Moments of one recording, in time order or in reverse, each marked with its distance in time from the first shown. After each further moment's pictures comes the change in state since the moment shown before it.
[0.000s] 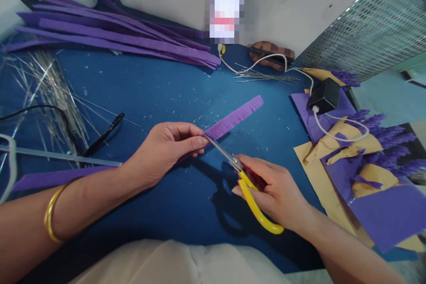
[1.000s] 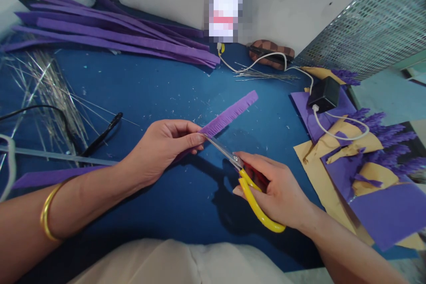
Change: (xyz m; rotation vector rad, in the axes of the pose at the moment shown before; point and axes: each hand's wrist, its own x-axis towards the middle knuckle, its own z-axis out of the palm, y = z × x) left_hand 0.001 0.005 0.000 0.014 0.054 -0.019; right_hand 0.002 -0.004 -0.002 -0.019 0.018 0.080
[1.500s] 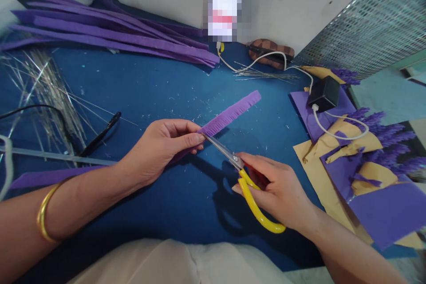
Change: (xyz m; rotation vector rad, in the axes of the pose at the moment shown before) left_hand 0.001 -0.001 -0.002 -0.060 -0.019 -0.028; right_hand -0.002 -0.001 -0.002 -0.033 0.016 -0.041
